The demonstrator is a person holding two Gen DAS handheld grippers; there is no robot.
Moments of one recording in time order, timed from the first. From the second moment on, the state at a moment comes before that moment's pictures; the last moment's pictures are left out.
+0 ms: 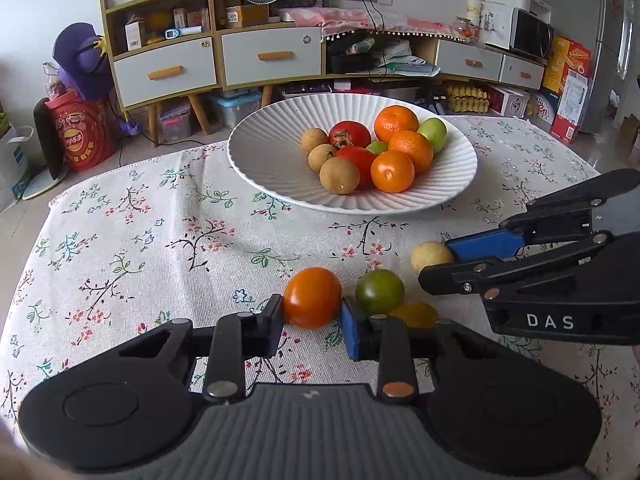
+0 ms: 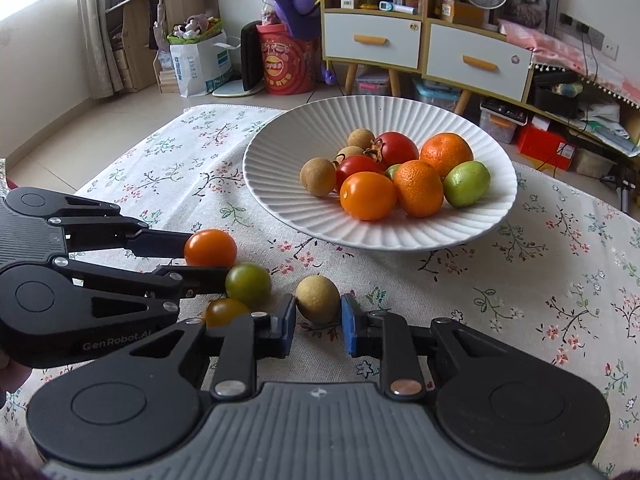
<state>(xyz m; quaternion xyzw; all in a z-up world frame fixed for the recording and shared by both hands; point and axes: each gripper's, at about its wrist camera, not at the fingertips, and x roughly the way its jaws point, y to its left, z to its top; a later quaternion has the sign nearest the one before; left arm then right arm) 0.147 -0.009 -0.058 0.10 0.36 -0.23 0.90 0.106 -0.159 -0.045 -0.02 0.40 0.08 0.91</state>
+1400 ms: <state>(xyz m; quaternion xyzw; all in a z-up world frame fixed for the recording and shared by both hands) 0.206 -0.038 -0.022 0.02 0.36 -0.20 0.91 0.123 -0.222 -0.016 0.06 0.34 0.02 0.94</state>
